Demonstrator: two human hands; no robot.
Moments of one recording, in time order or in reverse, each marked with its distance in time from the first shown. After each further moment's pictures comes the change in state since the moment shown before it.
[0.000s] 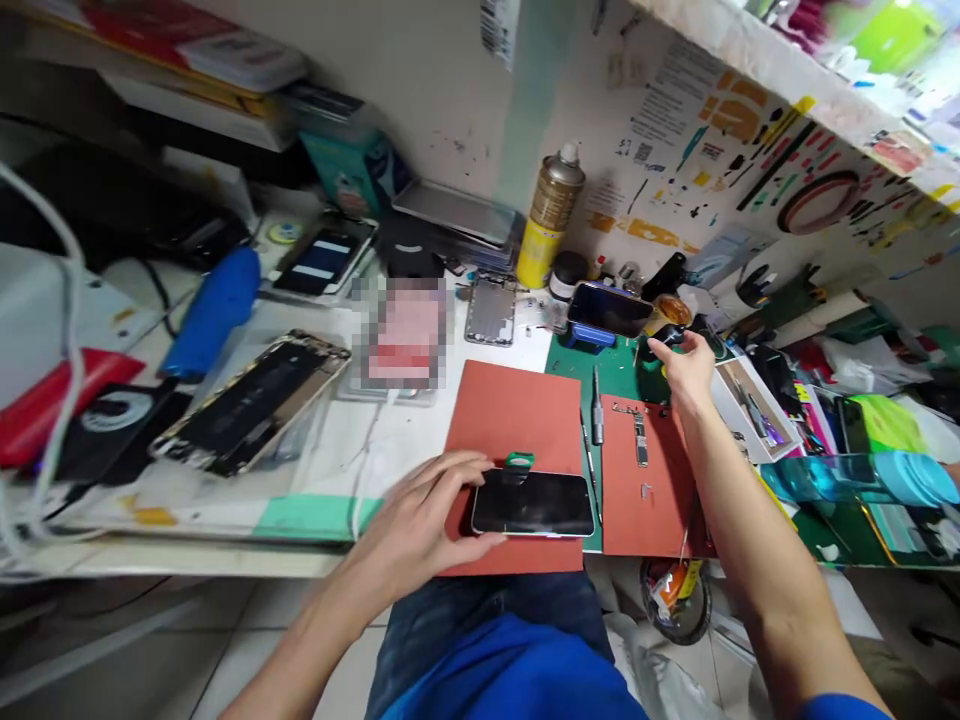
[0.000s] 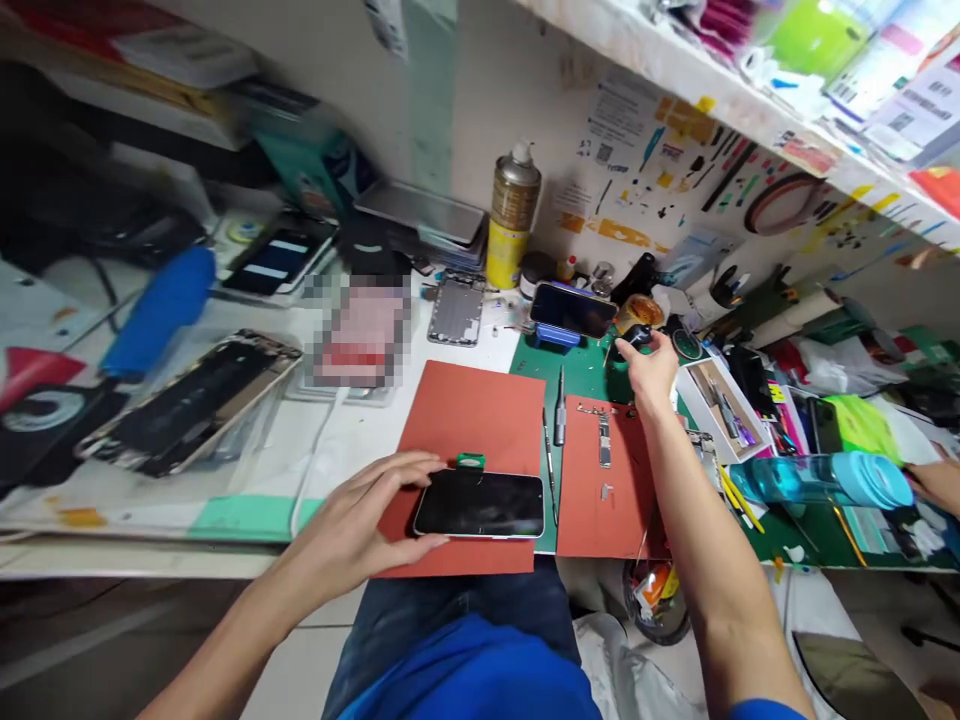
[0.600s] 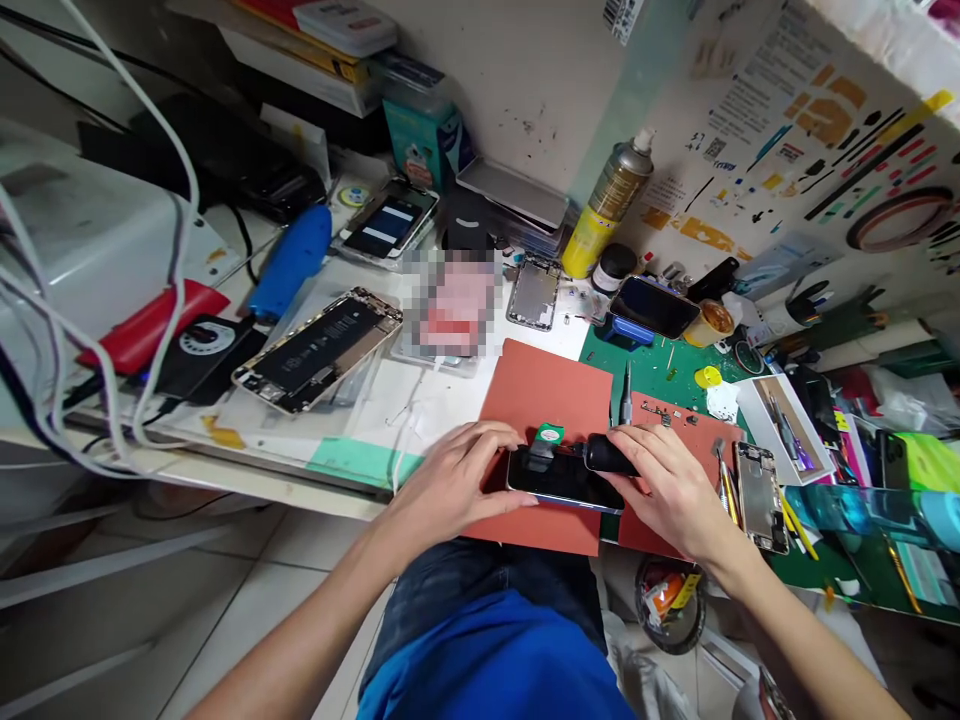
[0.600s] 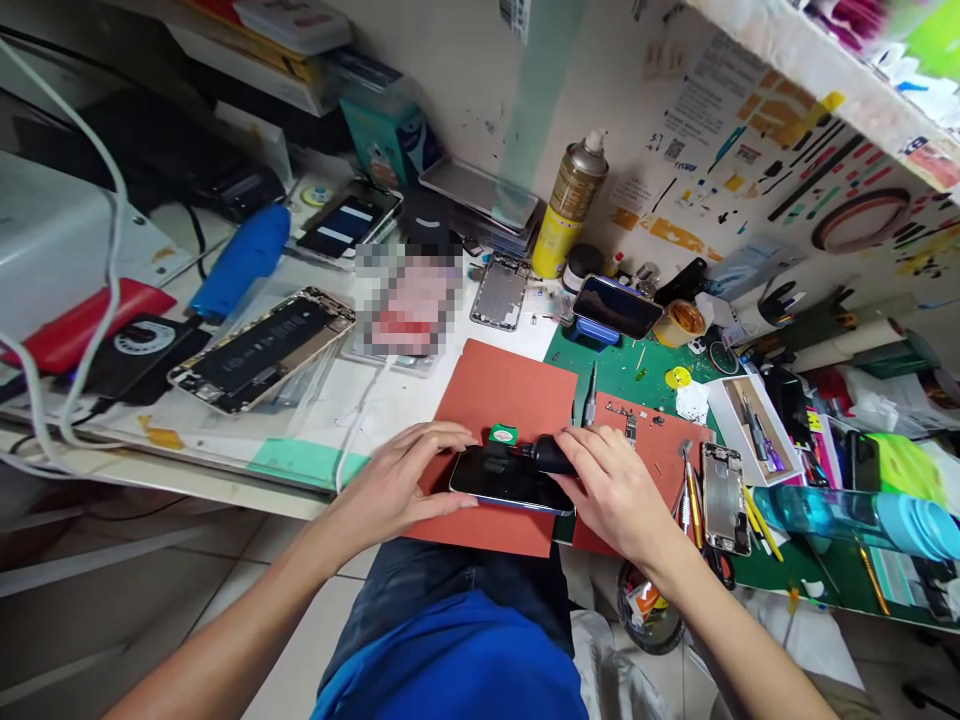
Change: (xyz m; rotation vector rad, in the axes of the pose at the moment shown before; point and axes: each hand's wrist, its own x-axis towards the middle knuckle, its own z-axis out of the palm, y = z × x) left_hand 0.002 0.002 0.007 -0.032 0.051 0.008; right_hand -0.178 -0.069 -0.082 -0.153 -0.669 -1.151
